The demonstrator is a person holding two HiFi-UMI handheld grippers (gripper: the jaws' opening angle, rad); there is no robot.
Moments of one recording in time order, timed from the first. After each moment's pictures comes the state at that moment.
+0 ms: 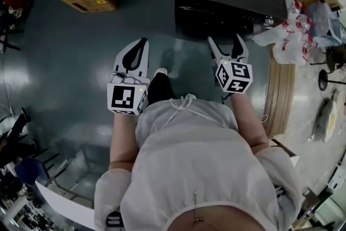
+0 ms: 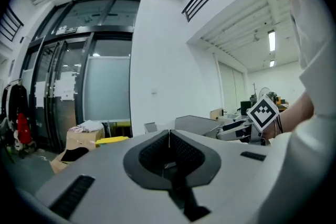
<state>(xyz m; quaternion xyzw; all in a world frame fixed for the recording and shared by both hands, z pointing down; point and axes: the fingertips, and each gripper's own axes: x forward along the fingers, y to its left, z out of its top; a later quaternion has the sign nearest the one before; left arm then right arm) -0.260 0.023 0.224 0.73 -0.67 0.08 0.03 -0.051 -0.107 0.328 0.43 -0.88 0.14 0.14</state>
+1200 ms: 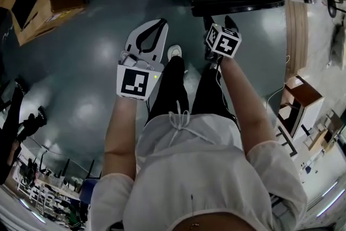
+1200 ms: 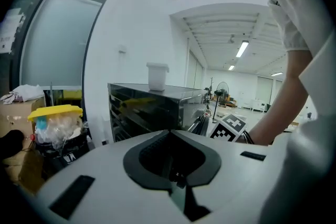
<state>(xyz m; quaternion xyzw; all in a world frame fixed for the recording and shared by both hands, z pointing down) -0.334 -0.194 0.490 0.87 -0.44 0.15 0.15 -0.135 -0.213 0.689 0.61 -0.64 0.38 0.28</state>
